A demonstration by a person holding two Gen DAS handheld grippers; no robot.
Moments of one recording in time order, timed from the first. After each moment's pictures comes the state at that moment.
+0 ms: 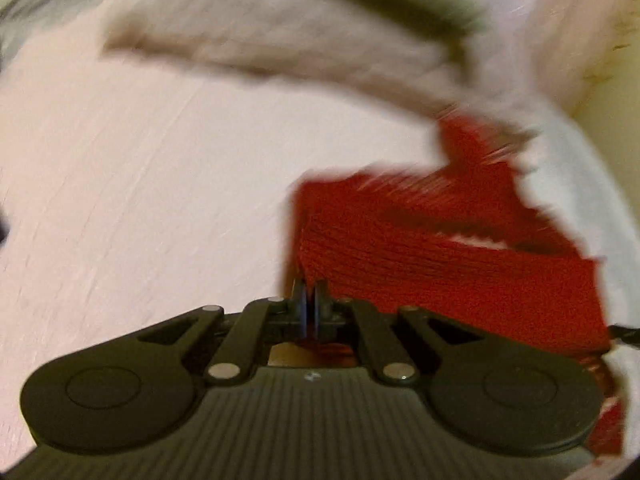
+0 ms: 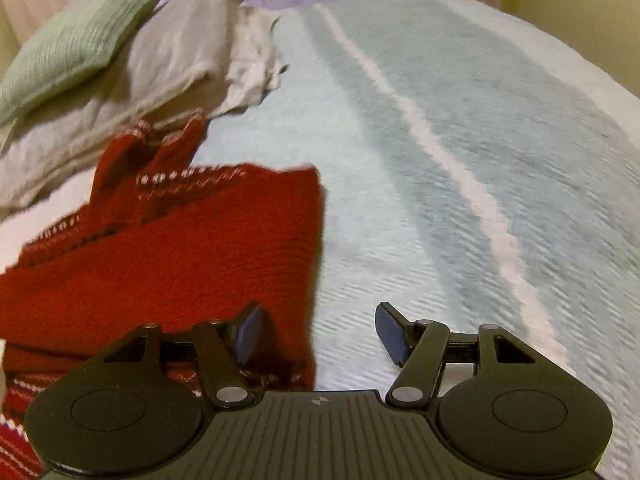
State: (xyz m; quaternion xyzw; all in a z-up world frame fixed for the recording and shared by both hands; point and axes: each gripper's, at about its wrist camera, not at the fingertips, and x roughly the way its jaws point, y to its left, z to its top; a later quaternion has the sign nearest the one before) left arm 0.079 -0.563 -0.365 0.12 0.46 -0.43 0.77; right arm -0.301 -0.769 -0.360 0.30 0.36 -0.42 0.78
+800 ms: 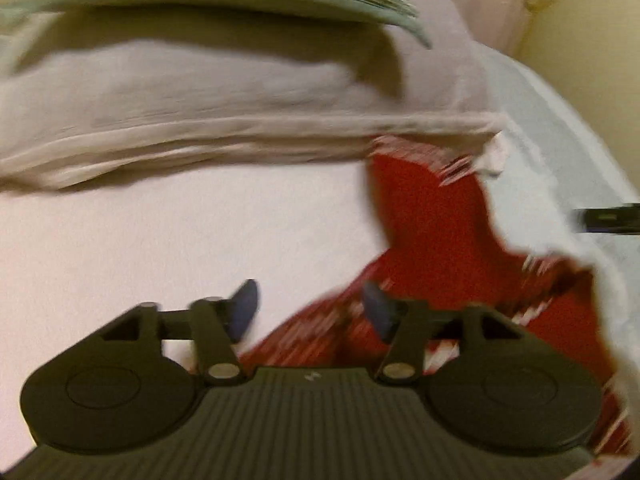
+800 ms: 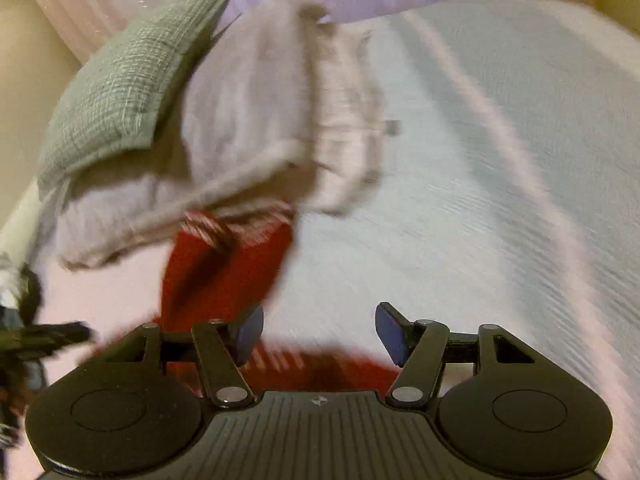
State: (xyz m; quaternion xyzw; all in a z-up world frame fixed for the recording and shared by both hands) left arm 0.101 -0.748 -0.333 0.20 0.42 -0.56 0.69; right arm -0.198 -0.922 -0.335 0.36 0.32 -0.28 0.83
